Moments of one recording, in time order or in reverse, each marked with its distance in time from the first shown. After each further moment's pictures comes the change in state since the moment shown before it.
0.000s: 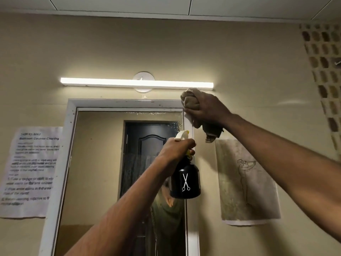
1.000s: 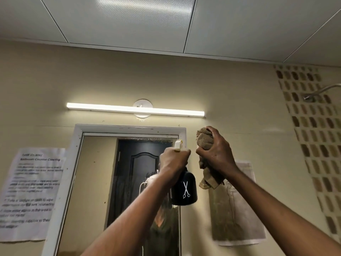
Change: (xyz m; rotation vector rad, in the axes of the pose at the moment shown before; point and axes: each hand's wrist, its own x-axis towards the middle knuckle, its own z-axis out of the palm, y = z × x) left_hand -0.015 0.045 0.008 0.120 0.230 0.125; right_hand -0.081 -0.049 -0.032 0.243 0.250 0.410
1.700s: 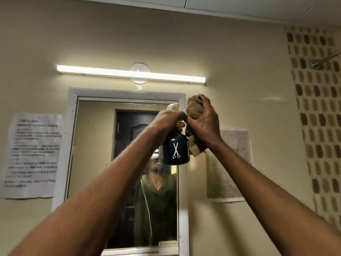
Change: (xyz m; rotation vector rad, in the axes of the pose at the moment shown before) left_hand -0.008 0.007 -0.028 -0.070 -0.266 -0.016; right_hand -0.024 -0.025 0.028 0.156 0.057 0.049
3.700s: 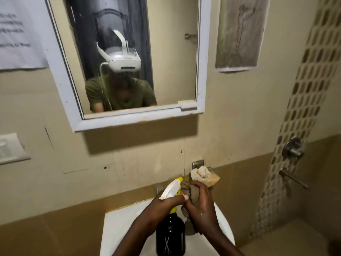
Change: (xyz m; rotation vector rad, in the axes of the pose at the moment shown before) left_hand -0.359 -0.363 -0.047 -0.286 -0.479 -0.769; right_hand -0.592 -0.024 0.020 -0.067 -0.300 0.874
